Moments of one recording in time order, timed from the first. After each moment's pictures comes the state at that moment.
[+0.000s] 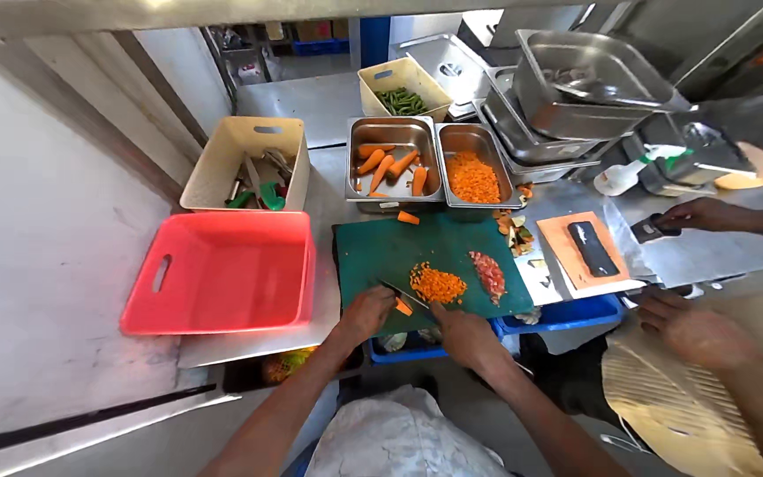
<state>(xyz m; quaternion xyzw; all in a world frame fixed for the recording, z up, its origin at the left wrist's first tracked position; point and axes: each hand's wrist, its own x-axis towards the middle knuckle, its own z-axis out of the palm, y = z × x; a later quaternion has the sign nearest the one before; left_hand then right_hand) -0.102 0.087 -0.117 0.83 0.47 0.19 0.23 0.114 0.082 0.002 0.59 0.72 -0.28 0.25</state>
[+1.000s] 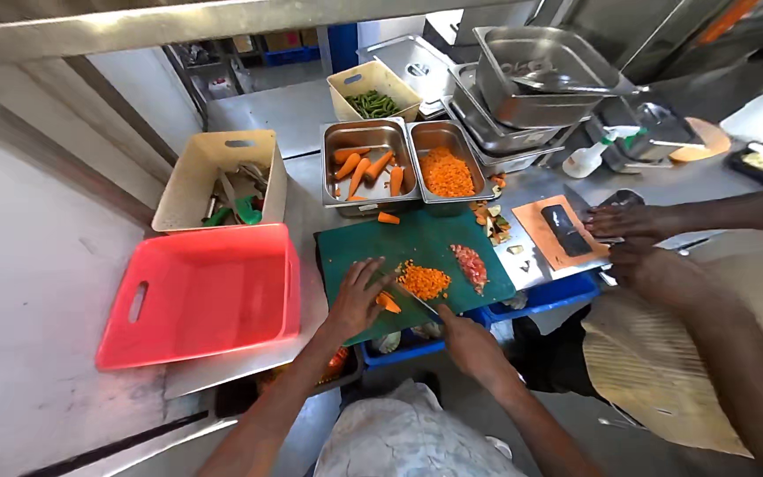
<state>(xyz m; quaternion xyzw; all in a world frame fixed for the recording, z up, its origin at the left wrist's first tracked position) -0.103 0.104 -0.105 0.85 0.47 0.21 0.12 0.148 0.049 -0.003 0.66 0.67 -0.30 0.14</state>
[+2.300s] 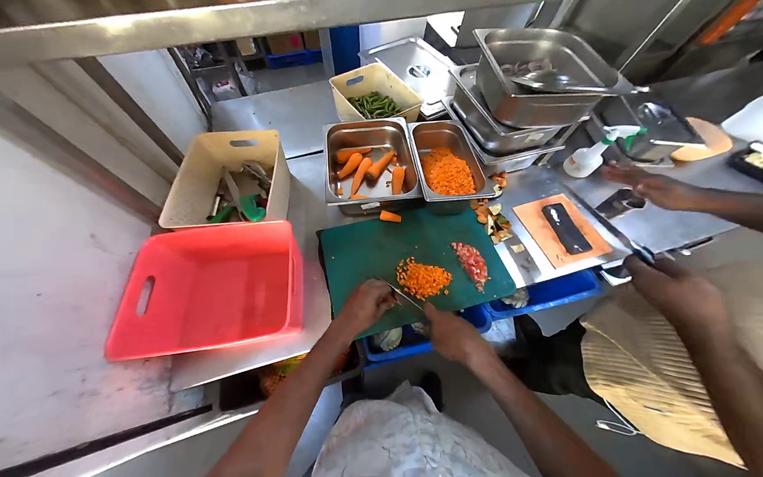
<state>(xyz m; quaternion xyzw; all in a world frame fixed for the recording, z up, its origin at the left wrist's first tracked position) -0.090 0.101 -0.104 0.81 0.48 0.18 0.29 0.126 0.065 -0.021 0.61 0.68 -0.36 0.20</state>
